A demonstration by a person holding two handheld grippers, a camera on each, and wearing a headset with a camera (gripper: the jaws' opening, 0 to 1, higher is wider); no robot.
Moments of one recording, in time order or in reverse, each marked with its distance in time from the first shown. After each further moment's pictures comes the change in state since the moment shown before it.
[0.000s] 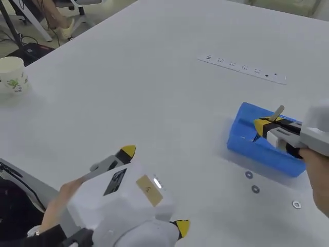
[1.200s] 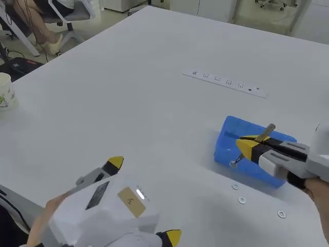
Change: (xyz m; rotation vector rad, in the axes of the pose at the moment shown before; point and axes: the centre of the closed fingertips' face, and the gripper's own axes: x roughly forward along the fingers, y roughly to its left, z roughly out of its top) left arm -0.003 0.004 0.008 -0.026 -0.045 0.007; right arm -0.063 0.060 0.034 -0.005 -0.065 0.175
